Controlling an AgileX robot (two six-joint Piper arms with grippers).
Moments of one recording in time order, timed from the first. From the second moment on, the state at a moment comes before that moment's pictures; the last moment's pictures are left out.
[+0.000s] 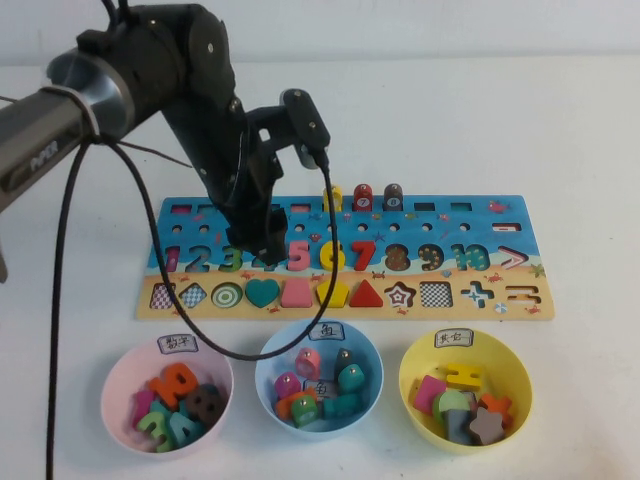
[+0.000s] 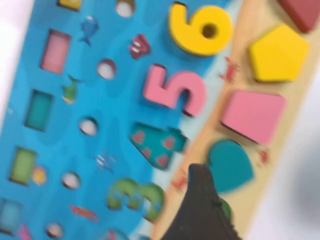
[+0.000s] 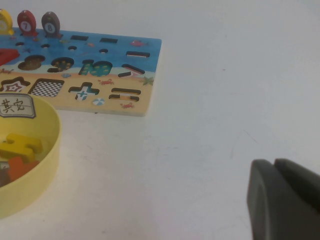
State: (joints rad) right arm 0.07 -0.01 0.03 0.14 0.37 -0.13; left arm -0.45 2.03 -1.81 -0.16 1.22 0.89
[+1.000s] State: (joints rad) right arm 0.07 -0.01 0.03 0.14 0.37 -0.13; left arm -0.45 1.99 -1.57 -0.12 1.03 1.28
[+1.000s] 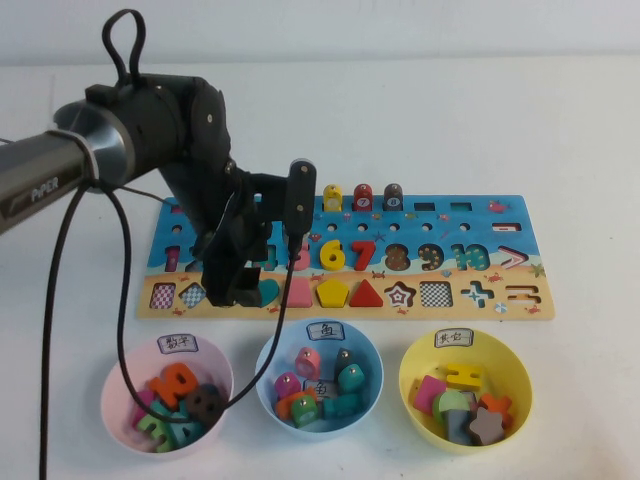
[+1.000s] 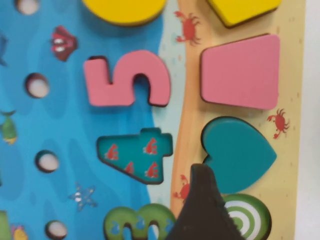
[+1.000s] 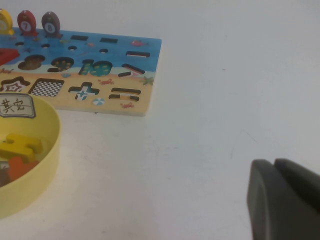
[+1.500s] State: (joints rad) right arm 0.07 -0.01 0.03 0.14 0.37 -0.13; left arm -0.45 2.00 -1.57 -0.14 1.03 1.29
